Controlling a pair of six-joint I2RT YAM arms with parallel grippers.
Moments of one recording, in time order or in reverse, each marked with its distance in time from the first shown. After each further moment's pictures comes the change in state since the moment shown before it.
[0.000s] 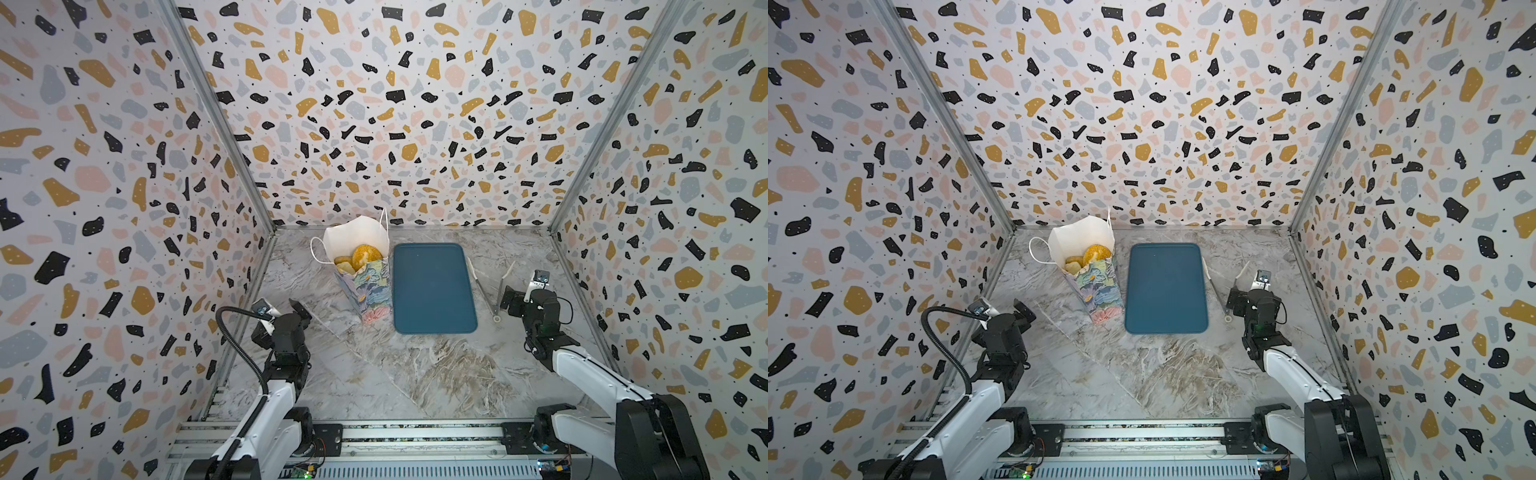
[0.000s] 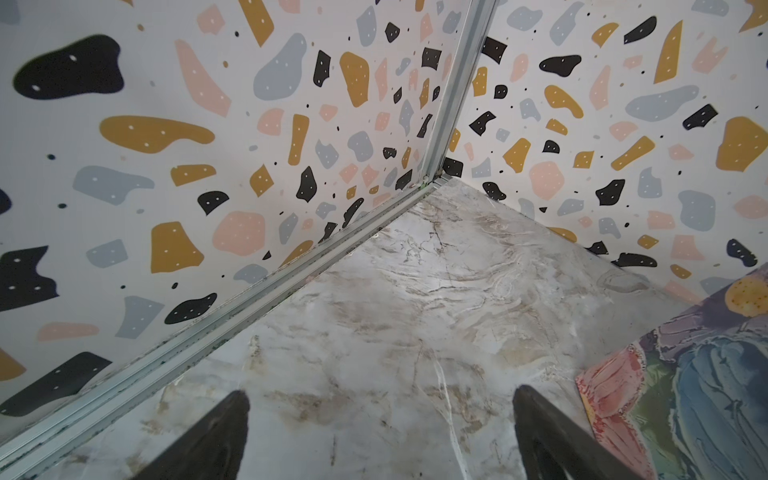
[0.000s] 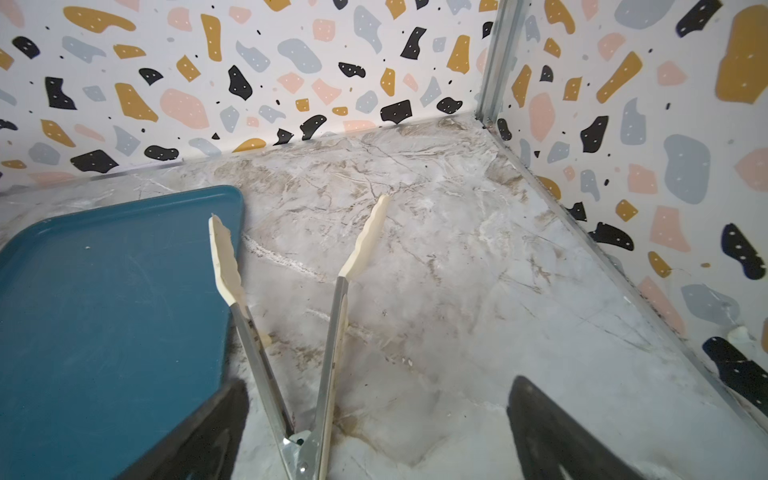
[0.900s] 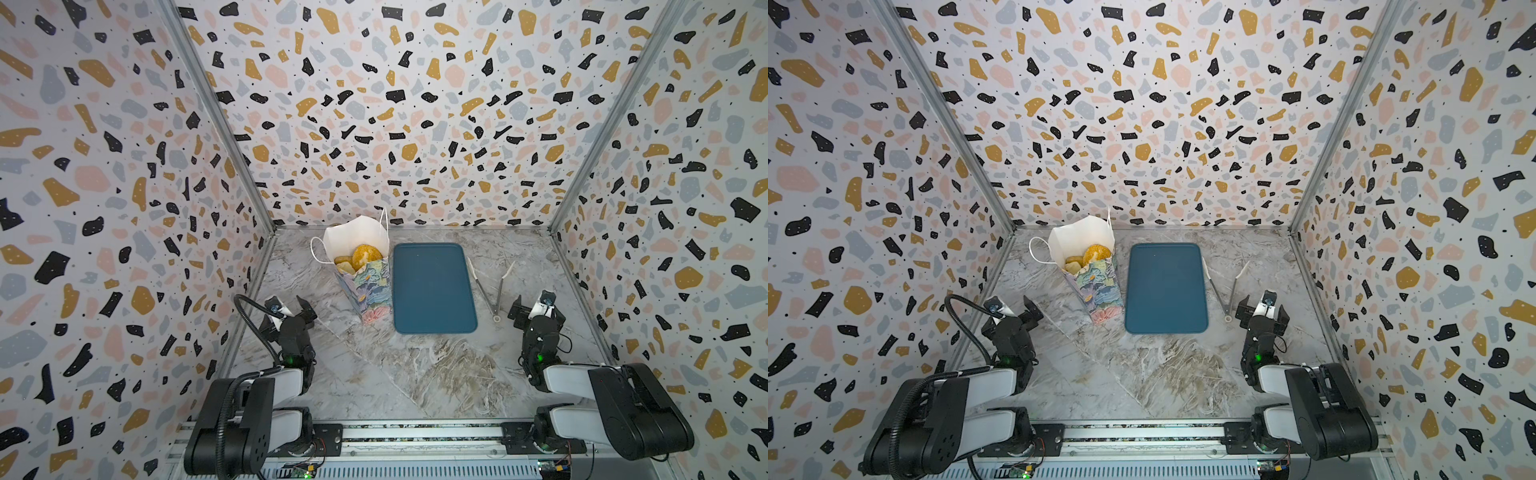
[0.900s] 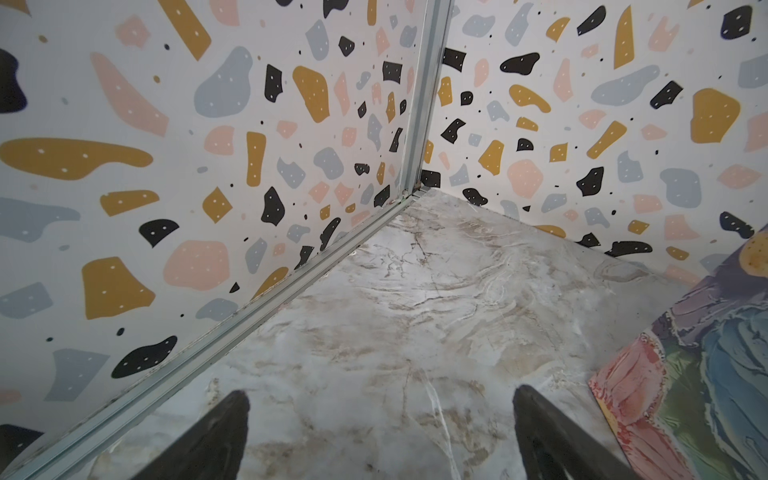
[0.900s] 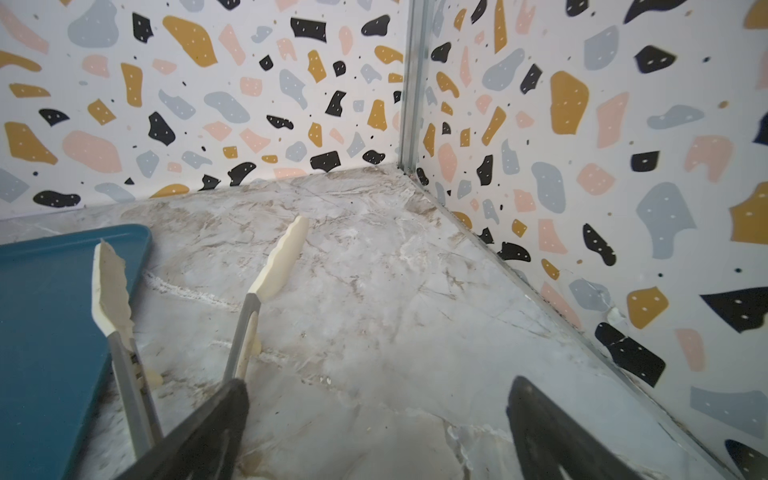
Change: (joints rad) left arm -0.001 0.374 -0.082 0.598 0.038 0.161; right arm -0.010 0.202 -0.322 0.759 0.222 -0.114
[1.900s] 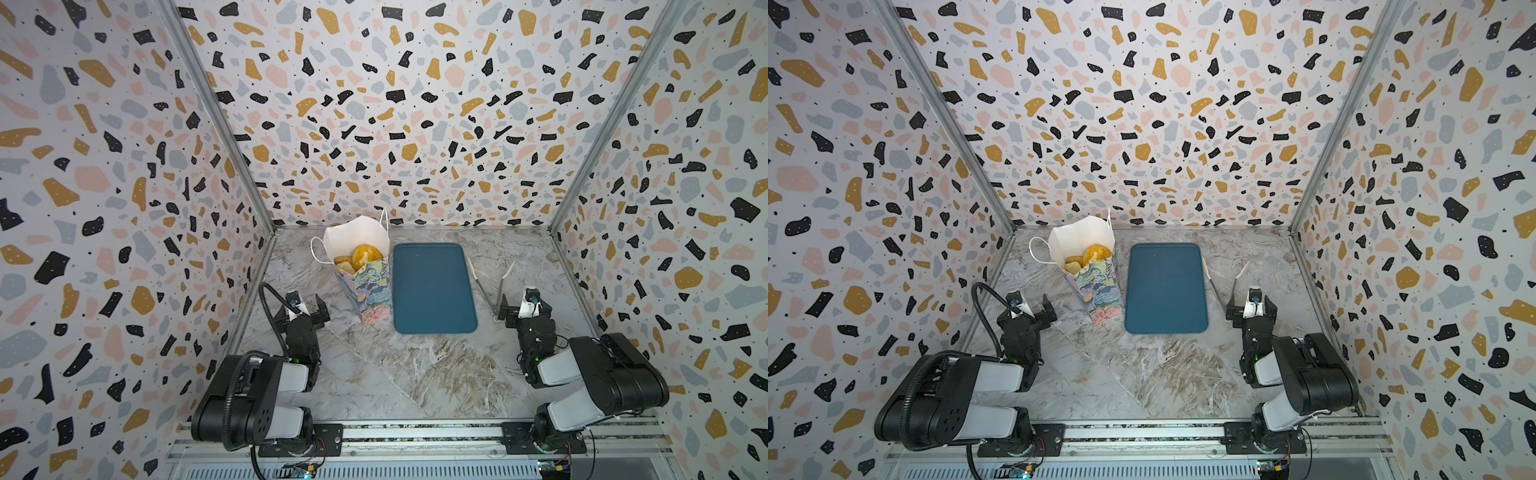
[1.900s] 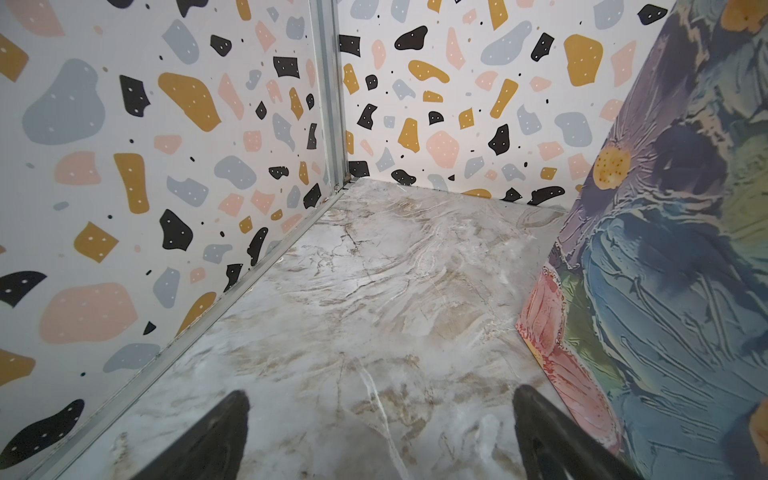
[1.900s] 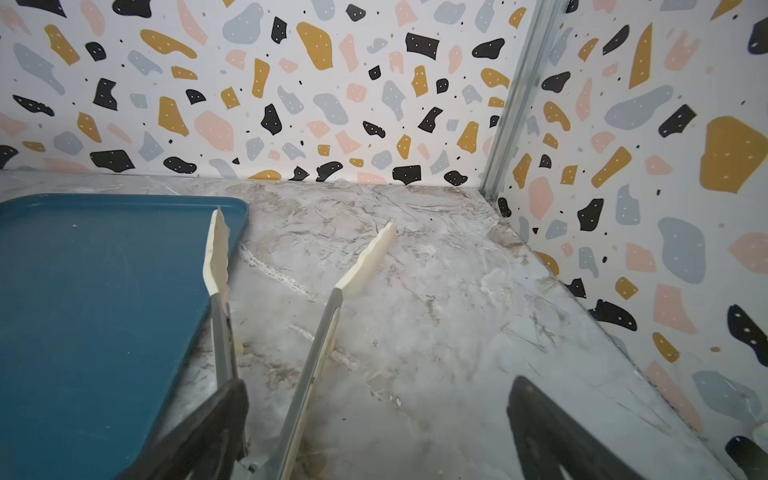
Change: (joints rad) left arm -0.071 0.141 0.000 0.157 0.131 0.145; right arm -0.019 0.204 0.034 0.202 -0.299 -0.138
